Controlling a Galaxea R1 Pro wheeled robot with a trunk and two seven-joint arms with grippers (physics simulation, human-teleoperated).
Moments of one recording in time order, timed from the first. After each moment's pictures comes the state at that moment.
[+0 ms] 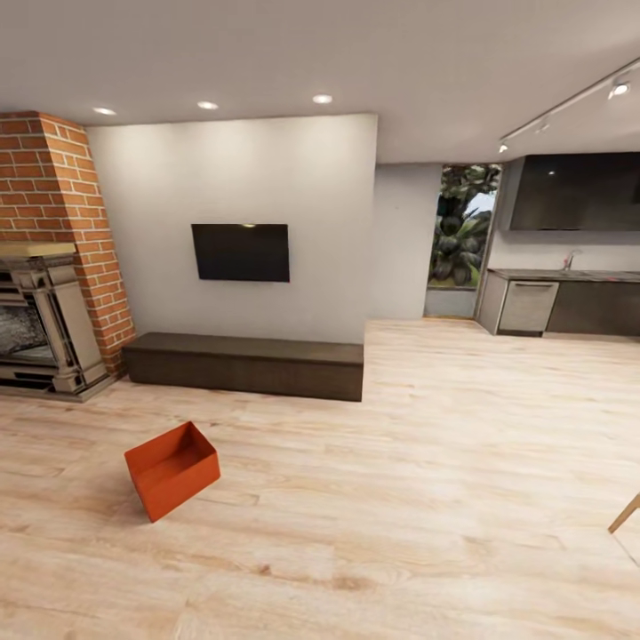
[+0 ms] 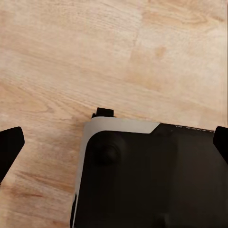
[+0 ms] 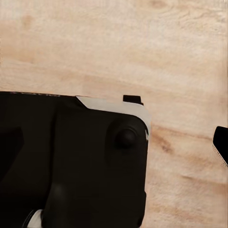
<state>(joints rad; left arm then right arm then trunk) -0.16 0.04 -0.01 -0.01 0.18 -0.13 -0.06 -0.15 0.00 0.86 0.02 -0.81 -0.13 0.07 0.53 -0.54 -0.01</state>
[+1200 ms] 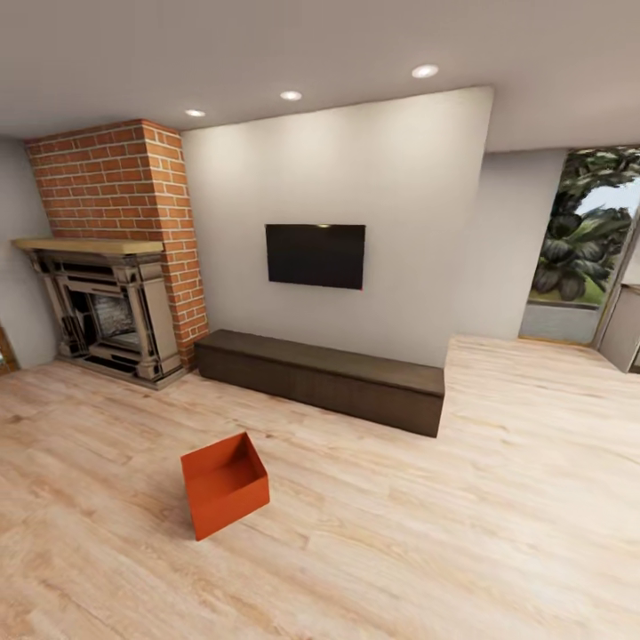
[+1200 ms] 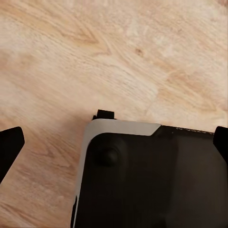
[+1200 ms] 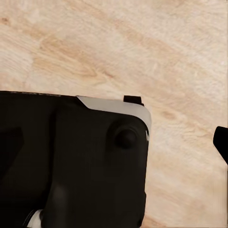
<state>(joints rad) -0.16 0.05 -0.01 -0.01 0.18 -0.14 -0.06 -0.15 0.00 0.87 0.02 -0.81 -0.13 0.07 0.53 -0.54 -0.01</state>
